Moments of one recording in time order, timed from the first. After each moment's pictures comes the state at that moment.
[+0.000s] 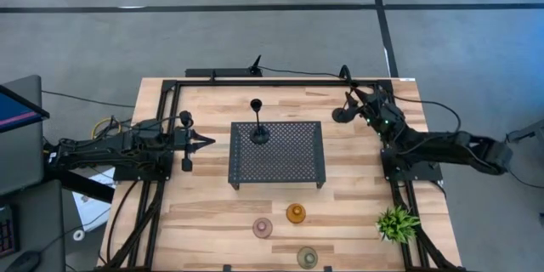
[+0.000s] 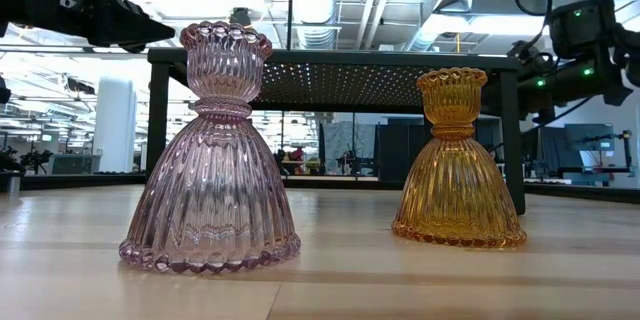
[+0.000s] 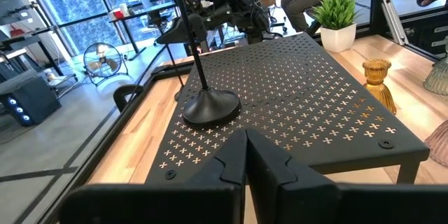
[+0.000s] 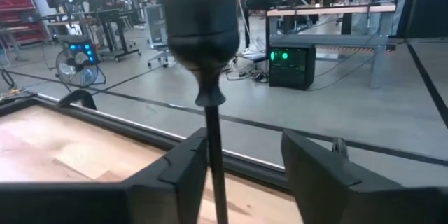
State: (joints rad) left arm 0.09 0.09 0.22 -0.10 0.02 0.29; right arm -0.66 0.95 0.02 0.88 0.36 0.12
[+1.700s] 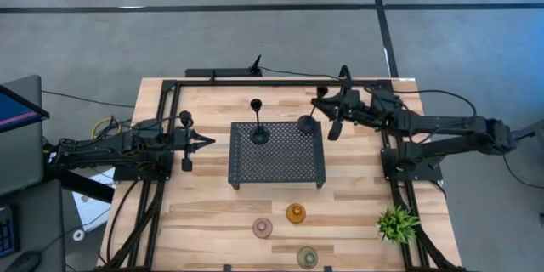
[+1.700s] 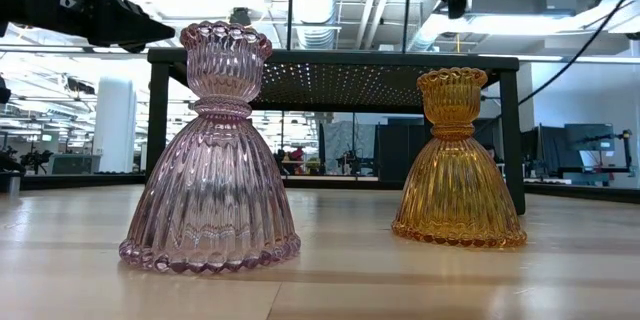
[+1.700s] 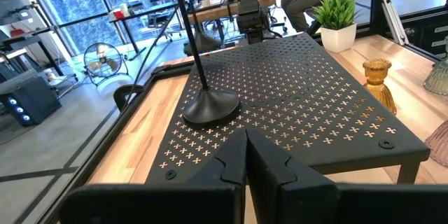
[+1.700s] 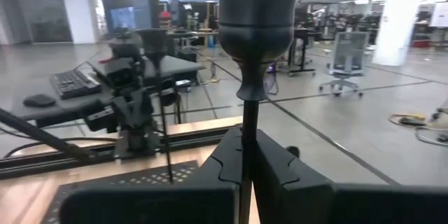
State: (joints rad) left arm 0.09 0.09 0.22 -0.10 0.01 0.29; right arm -0.19 0.97 0.65 0.36 0.10 0.00
